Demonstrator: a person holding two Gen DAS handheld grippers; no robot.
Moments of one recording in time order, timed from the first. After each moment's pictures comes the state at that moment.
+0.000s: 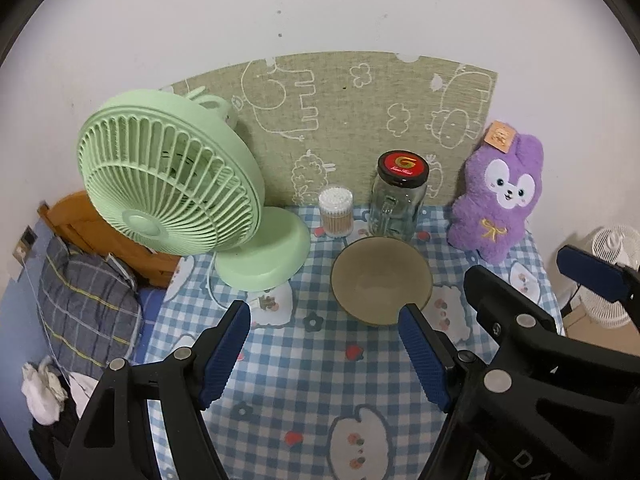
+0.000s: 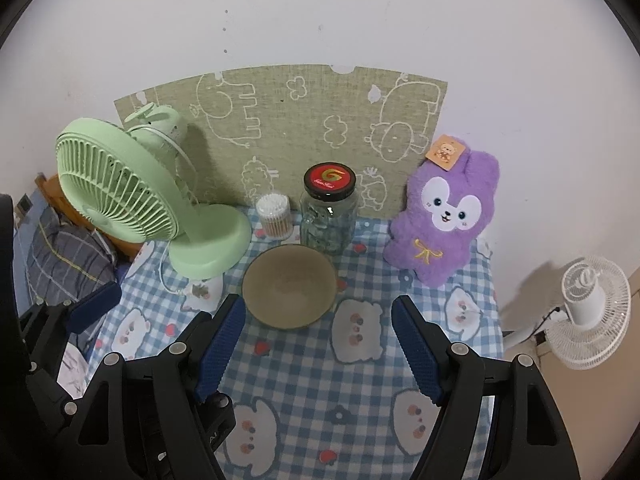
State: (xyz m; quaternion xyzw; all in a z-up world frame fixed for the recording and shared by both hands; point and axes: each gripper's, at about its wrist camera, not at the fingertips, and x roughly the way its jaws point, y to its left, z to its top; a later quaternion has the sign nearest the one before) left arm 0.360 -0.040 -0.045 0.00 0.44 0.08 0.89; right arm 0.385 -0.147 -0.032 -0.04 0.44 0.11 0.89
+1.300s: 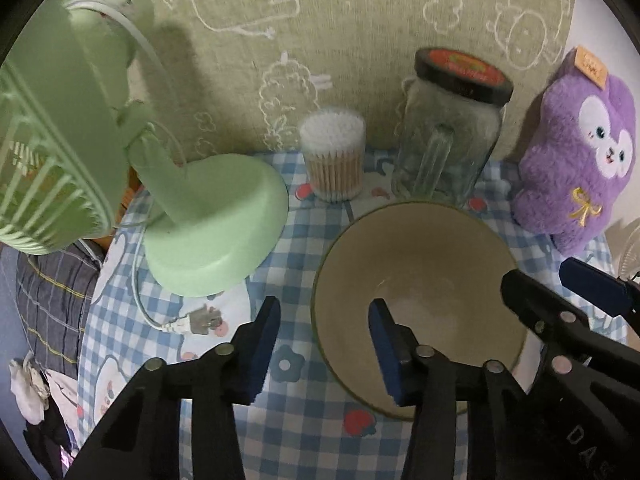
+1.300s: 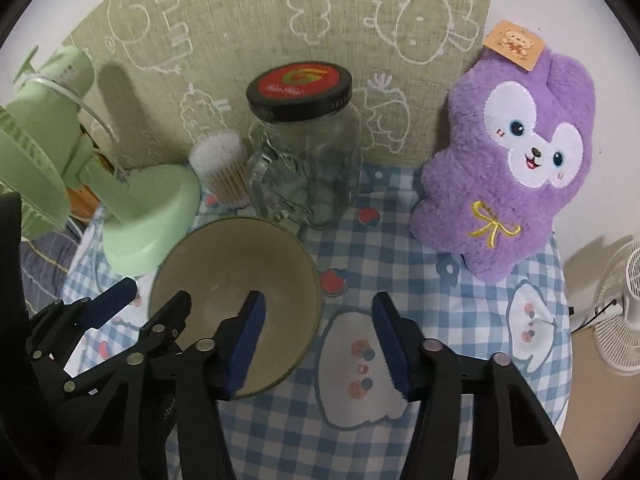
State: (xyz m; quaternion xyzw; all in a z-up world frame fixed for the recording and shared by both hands) left arm 0.468 -0.035 -0.184 0.00 0.51 0.08 0.86; right arm 0.494 -0.148 -0.174 -0.03 0.51 0.12 0.85
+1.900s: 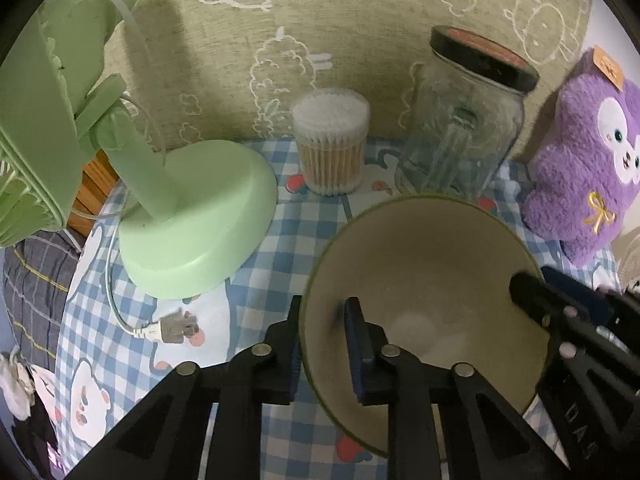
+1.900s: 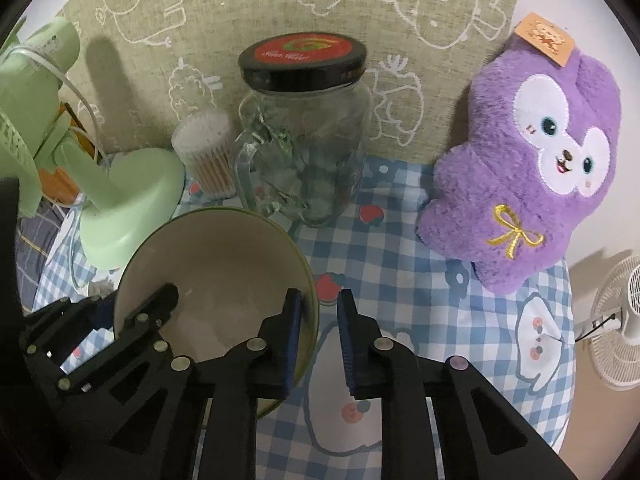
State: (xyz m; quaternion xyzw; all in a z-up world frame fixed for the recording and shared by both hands) left arm 0.484 -0.028 -0.206 -0.03 0.51 0.08 0.86; right arm 0.508 -0.138 -0.198 -0.05 0.51 0.12 0.85
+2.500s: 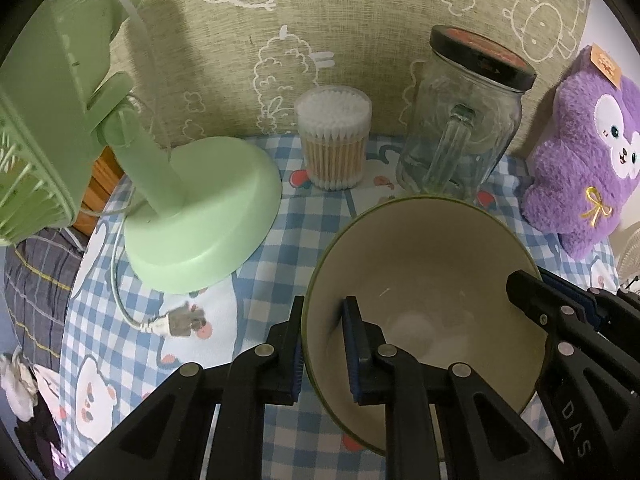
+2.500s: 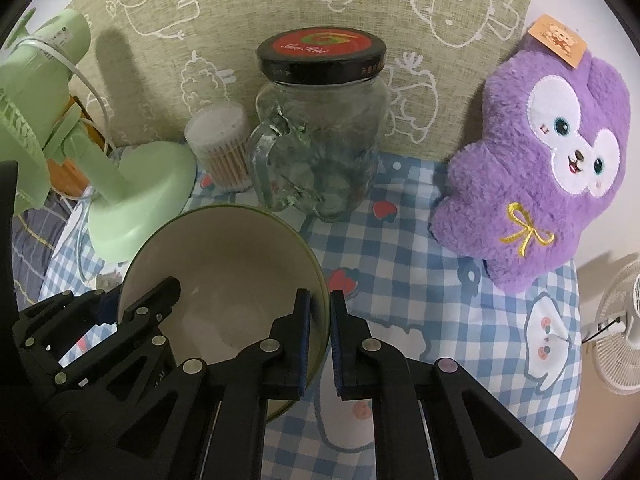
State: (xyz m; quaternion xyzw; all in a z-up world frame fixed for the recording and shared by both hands) left arm 0.475 -0.027 -0.202 -0.02 0.52 0.08 0.85; right arm 0.500 -0.136 -0.196 -0.05 0.52 0.13 0.84
